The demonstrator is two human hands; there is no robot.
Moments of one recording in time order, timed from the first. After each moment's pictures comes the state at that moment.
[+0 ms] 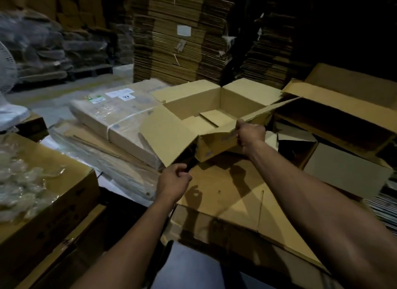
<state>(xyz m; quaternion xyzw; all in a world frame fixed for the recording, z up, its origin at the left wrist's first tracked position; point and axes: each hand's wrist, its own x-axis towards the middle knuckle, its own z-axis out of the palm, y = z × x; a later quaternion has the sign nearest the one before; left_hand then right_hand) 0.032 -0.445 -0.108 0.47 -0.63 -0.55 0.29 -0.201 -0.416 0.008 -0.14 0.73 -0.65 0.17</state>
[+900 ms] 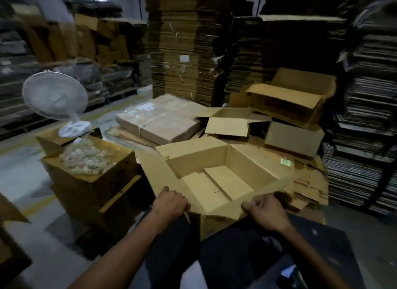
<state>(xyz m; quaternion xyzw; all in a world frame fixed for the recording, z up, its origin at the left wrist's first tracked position) 0.236 0.002 0.014 0.26 -0.94 0.17 -0.13 0.022 0.209 0.061 -0.36 0.84 -0.33 0.24</state>
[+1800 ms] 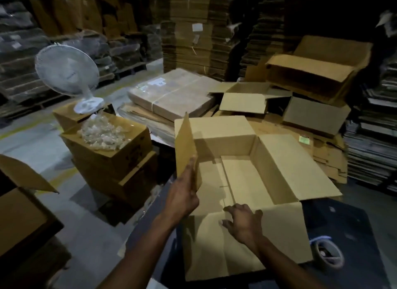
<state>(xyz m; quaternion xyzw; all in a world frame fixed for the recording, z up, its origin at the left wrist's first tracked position) 0.293 0.041 0.002 0.41 -0.84 -0.28 0.23 0.112 0.169 -0.090 -0.53 0.84 -0.02 0.11</state>
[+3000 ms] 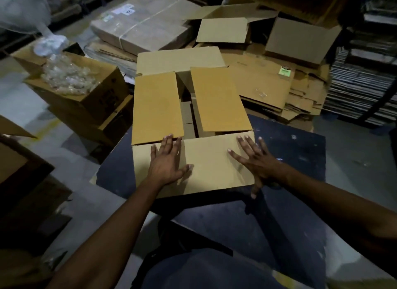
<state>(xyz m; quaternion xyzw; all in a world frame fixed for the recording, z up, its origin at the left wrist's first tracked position) 0.244 0.146 -0.119 0.41 -0.91 -0.12 -0.02 -0.074 0.317 -0.110 -0.71 0.67 0.20 0.11</state>
